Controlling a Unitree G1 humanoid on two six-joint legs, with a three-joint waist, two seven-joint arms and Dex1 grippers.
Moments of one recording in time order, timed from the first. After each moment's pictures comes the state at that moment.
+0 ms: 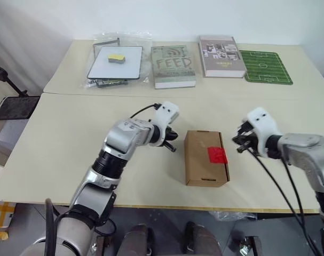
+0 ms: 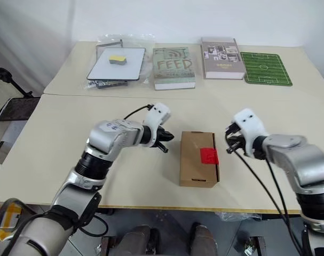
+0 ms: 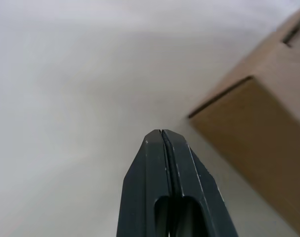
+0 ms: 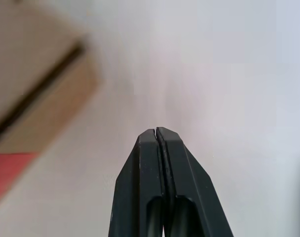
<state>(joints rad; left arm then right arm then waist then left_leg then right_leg) -0.92 0.24 -0.22 0.07 -0.26 1.23 -0.42 -0.48 -0.91 -0.08 -0.33 0.42 1.17 0.55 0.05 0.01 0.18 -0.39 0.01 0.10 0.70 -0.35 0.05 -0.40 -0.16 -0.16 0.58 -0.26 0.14</state>
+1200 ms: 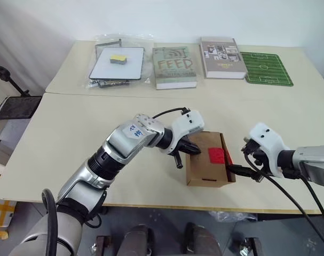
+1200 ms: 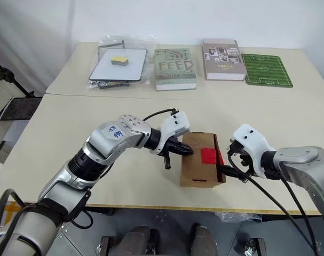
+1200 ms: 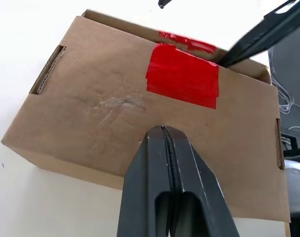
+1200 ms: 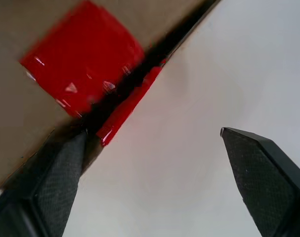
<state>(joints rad) -0.98 0.33 -0.51 -0.04 -0.35 1.07 -0.77 -0.29 -1.10 -0.07 -0.58 0.60 1.27 0.64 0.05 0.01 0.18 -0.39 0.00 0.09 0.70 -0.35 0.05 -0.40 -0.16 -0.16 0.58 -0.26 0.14</state>
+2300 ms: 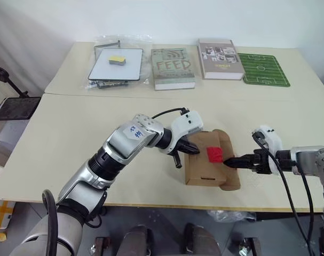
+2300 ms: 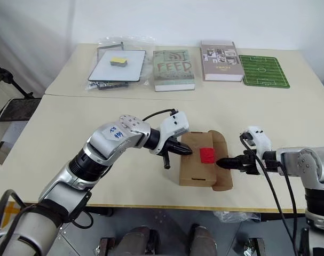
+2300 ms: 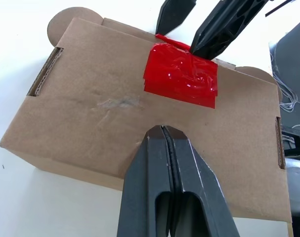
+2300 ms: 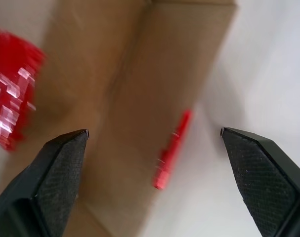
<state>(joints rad) -0.97 0.32 -0.50 -0.05 -0.31 1.07 -0.78 -0.49 -0.79 -0.22 -0.11 0.65 1.56 0.73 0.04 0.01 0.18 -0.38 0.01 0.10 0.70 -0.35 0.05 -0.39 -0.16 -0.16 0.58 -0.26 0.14</state>
